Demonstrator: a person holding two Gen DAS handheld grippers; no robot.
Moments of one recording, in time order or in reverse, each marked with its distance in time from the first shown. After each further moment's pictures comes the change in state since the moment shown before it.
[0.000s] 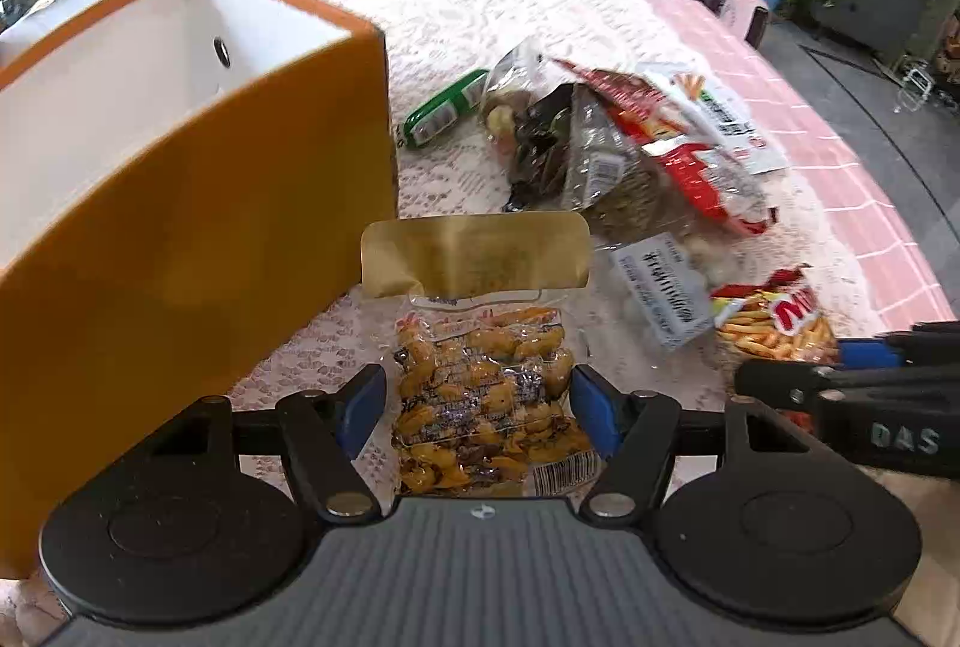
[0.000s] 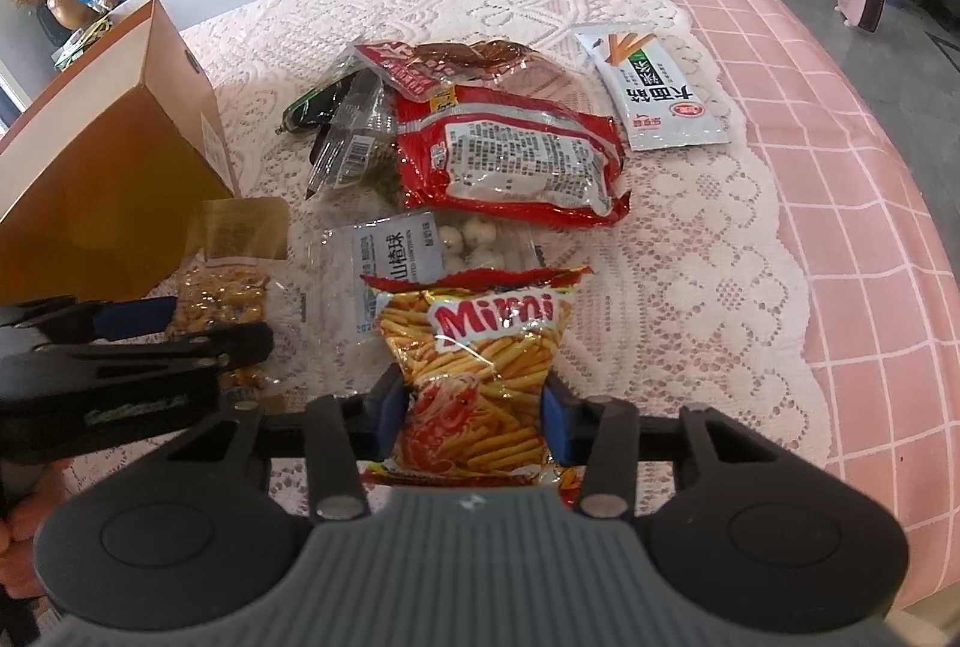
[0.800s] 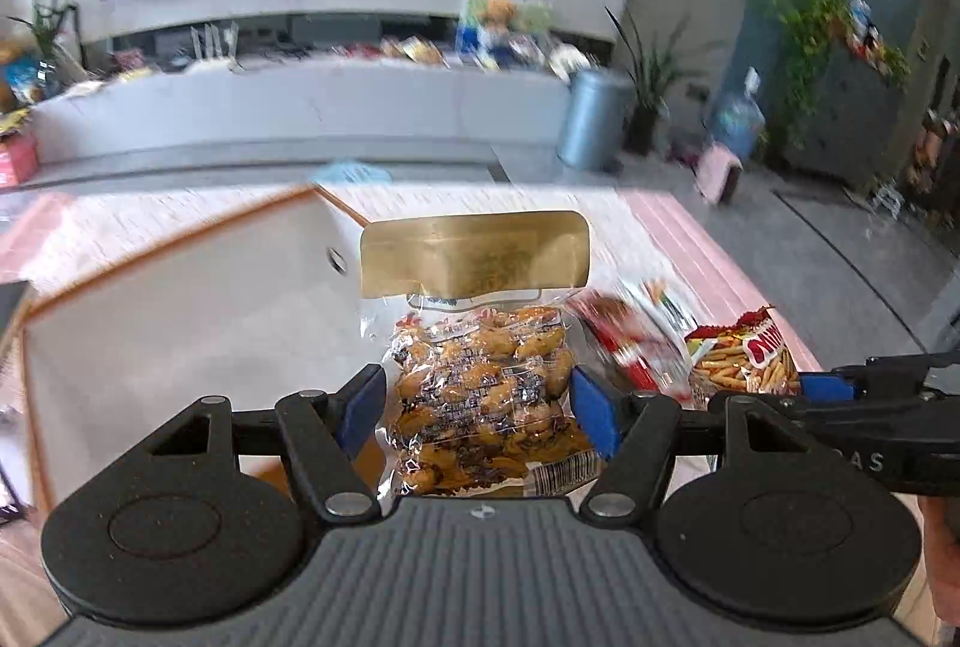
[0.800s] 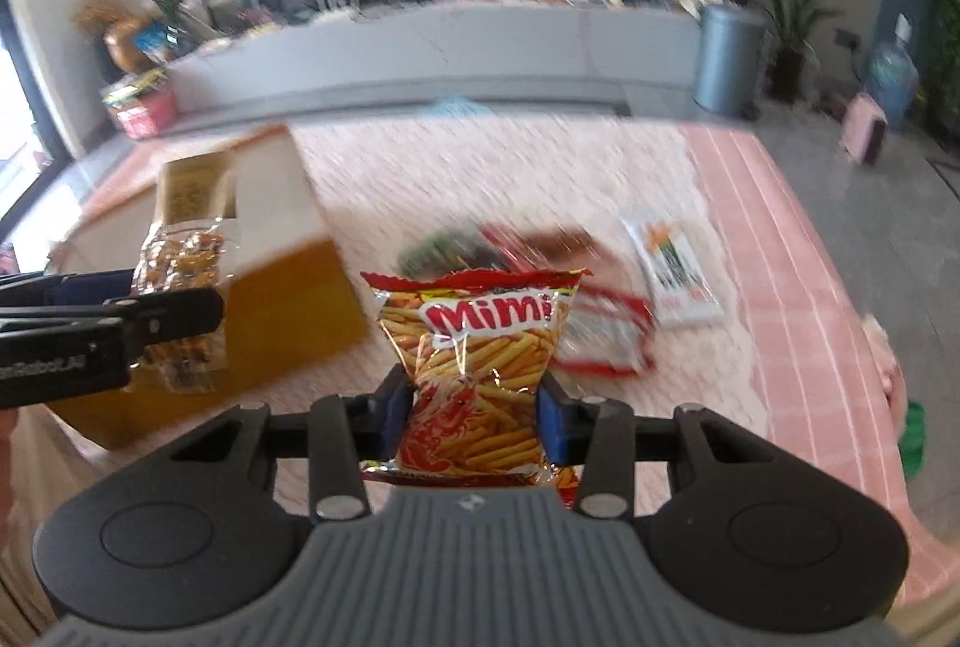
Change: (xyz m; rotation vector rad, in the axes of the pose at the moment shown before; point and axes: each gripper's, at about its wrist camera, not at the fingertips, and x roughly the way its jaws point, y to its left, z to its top) left arm -0.145 0.046 0.019 -0.059 -0.320 -0.025; right arm -0.116 0.070 0.016 -0.125 -0.246 0.019
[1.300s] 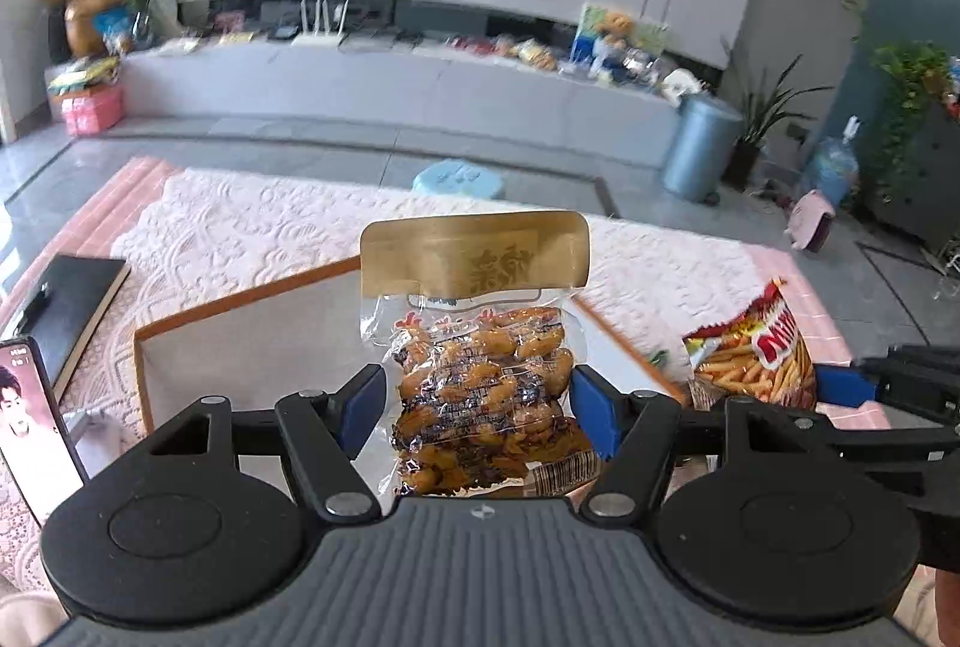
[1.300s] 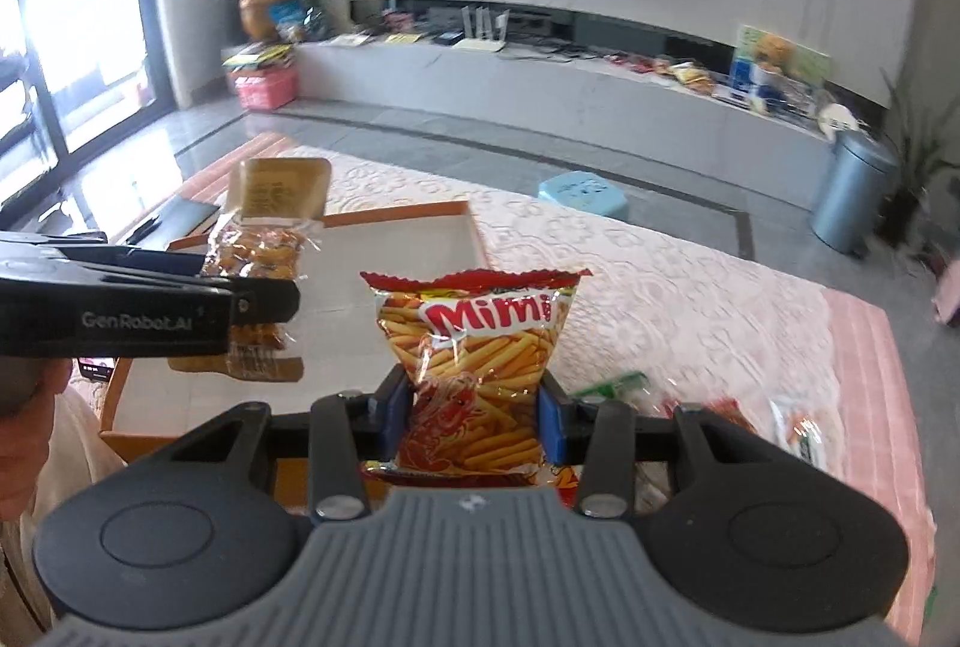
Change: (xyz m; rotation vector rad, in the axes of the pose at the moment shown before) left arm 0.022 0.081 0.036 -0.147 0.044 0.137; right arm 0.036 0.106 0.074 -0.270 -0.055 0.139
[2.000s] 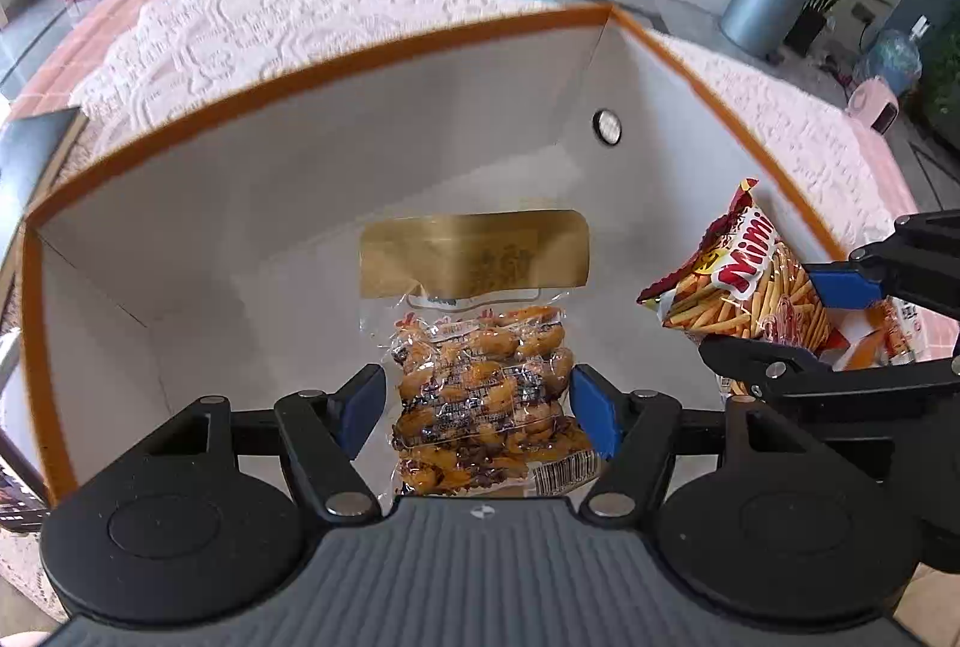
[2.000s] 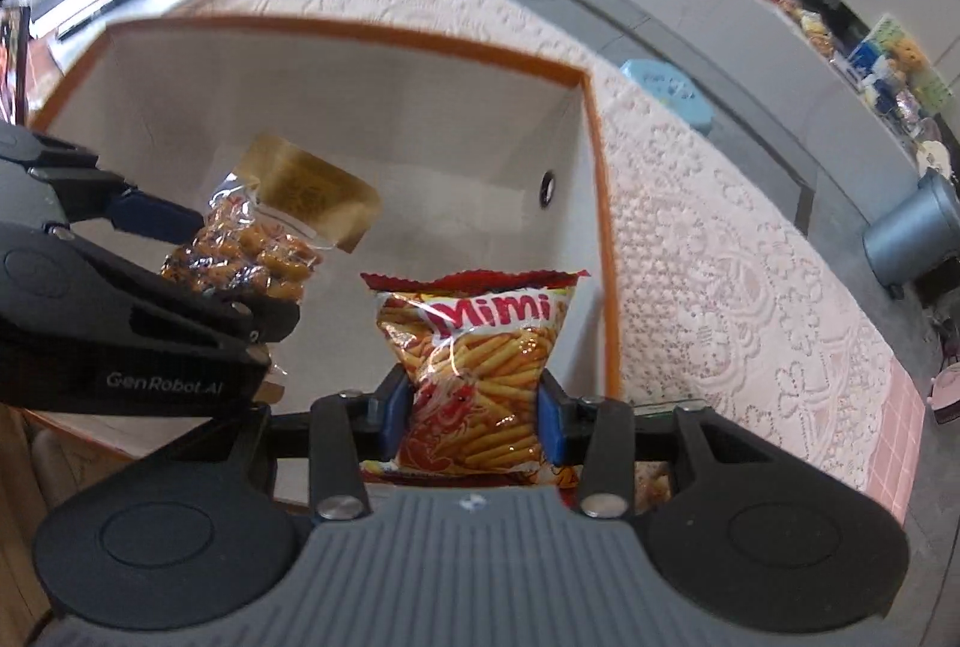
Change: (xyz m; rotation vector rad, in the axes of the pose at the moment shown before) left arm 0.110 0.047 -0.021 -0.039 0.367 0.039; right arm 0.158 0.039 0.022 -0.334 0.381 0.004
